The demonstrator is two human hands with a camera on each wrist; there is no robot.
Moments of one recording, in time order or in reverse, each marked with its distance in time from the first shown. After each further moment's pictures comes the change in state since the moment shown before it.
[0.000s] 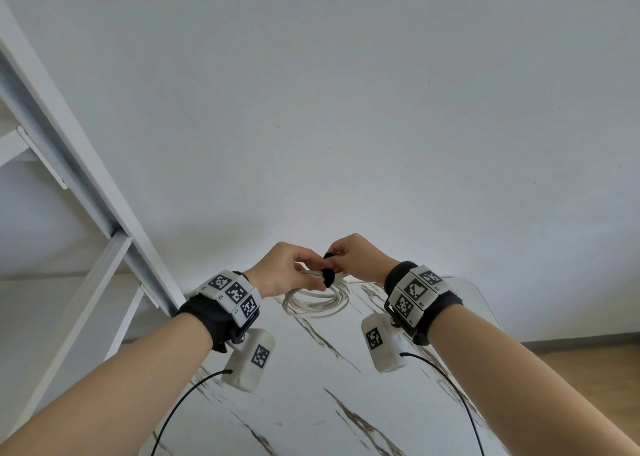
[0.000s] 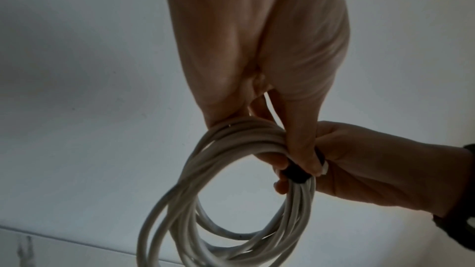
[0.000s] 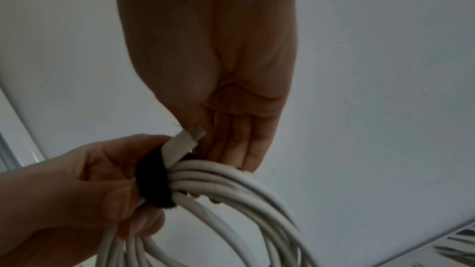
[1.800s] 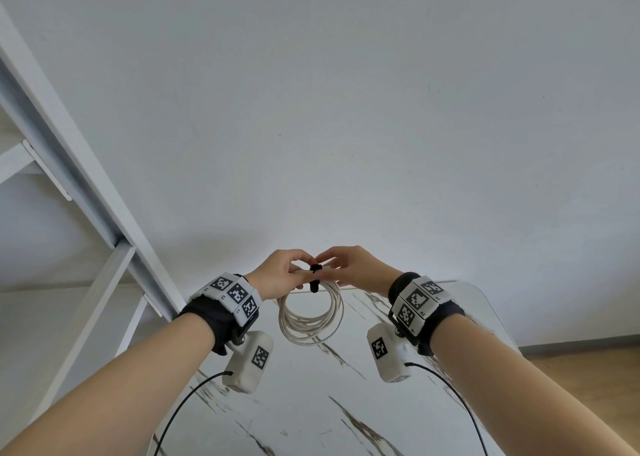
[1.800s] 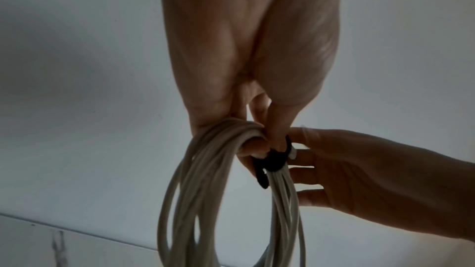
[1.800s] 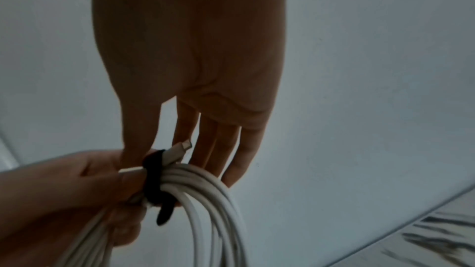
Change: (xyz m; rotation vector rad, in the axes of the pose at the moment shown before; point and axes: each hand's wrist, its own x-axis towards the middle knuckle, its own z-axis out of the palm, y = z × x) left_hand 0.013 -0.015 -0.008 0.025 0.048 -0.103; right_hand -0.005 0.004 0.004 0.198 -0.115 0.008
